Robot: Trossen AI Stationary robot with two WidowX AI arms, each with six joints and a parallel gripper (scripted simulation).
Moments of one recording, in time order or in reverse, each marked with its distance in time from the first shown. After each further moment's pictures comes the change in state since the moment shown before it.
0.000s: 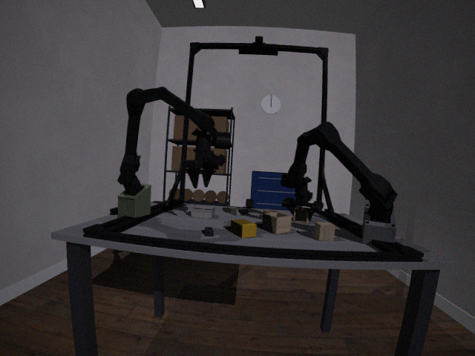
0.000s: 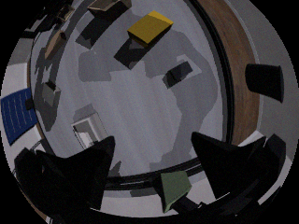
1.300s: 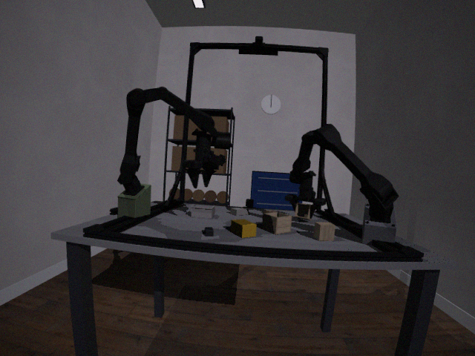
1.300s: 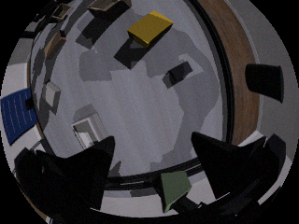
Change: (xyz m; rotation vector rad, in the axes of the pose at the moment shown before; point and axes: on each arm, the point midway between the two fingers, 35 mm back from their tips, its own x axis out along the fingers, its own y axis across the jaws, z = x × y) left arm -0.011 -0.003 0.018 0.010 0.310 0.000; right arm 0.000 0.000 0.000 0.000 0.000 0.000
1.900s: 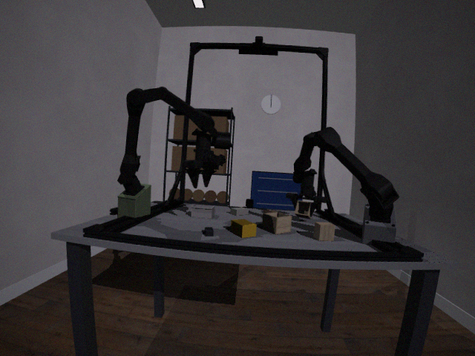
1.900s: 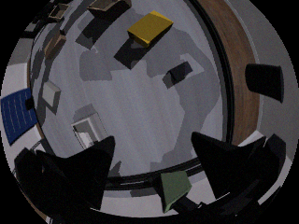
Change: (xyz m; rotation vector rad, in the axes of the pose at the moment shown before) left arm -0.008 0.001 0.006 -0.006 0.144 -0.005; right arm 0.000 0.000 0.000 0.000 0.000 0.000
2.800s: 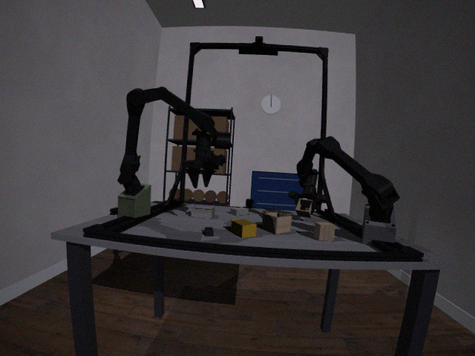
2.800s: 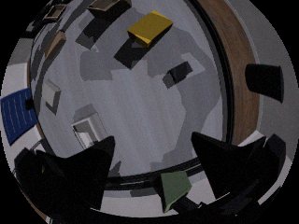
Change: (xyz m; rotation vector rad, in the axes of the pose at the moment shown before) left arm -0.007 0.000 0.012 0.002 0.257 -0.003; right arm 0.000 0.000 0.000 0.000 0.000 0.000
